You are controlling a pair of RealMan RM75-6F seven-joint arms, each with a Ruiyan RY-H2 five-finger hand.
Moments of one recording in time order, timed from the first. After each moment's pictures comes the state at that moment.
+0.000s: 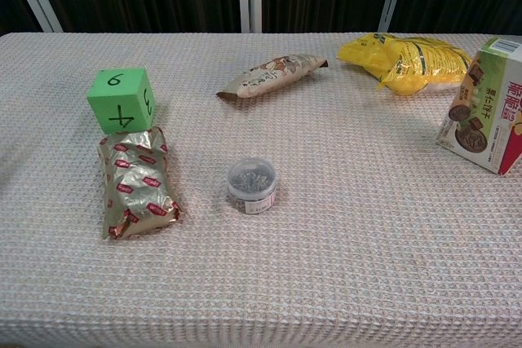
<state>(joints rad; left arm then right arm) -0.11 -1.11 -0.02 -1.75 1.47 1.42 0.28 0.56 -0.87 -0.22 -1.23 -1.69 1.18 1.18</state>
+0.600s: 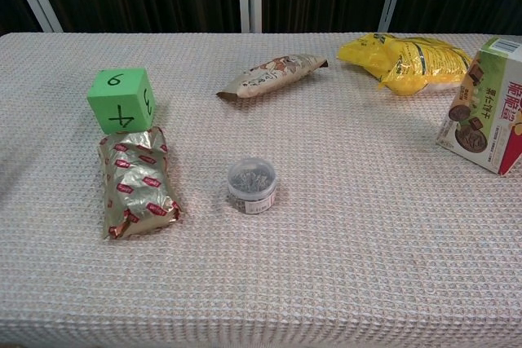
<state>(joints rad) -0.13 -1.13 -0.03 -1.76 1.45 1.40 0.33 0.64 -0.98 -0.18 -1.16 -1.74 1.06 1.09</state>
